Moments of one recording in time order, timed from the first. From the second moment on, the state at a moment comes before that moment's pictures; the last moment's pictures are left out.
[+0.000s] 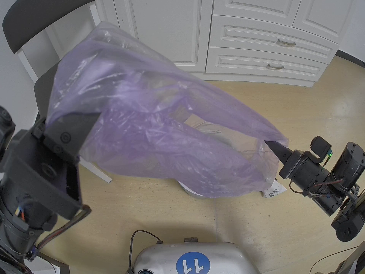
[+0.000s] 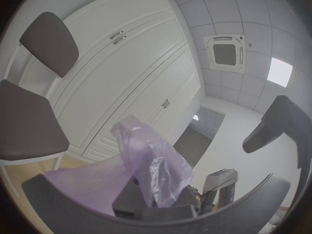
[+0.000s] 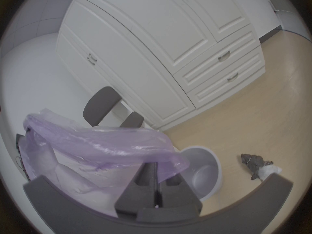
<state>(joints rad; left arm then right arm) -1.01 1.35 -0.41 -1.51 0.08 -0.22 0.54 1.66 -0.29 -1.53 -0.01 0.48</state>
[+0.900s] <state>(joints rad) -0.73 1.65 -0.44 -1.24 0.15 -0.21 0.55 1.18 -0.75 -0.30 -0.34 0.37</state>
